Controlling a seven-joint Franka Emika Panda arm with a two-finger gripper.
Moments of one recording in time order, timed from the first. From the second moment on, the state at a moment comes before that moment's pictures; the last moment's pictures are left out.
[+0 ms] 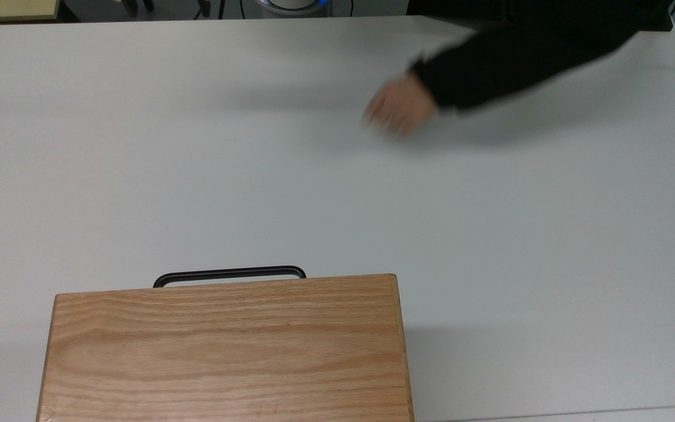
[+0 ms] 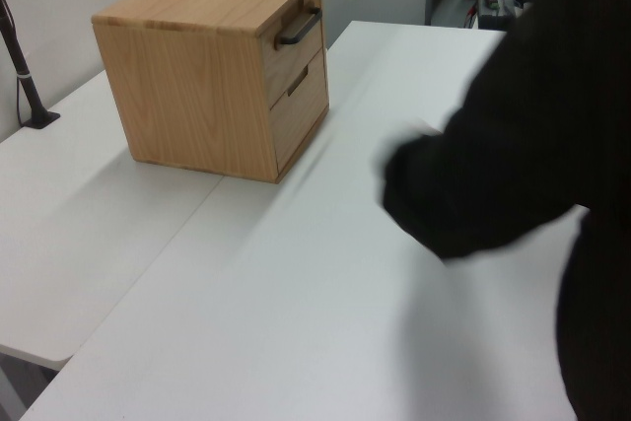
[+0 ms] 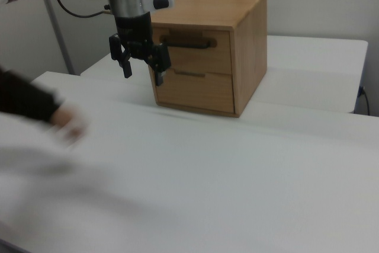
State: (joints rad) arm -0.08 0.05 -0.11 -1.50 0.04 1.54 -0.19
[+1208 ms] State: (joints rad) arm -0.04 0.06 -0.10 -1.50 0.05 1.57 -0.19
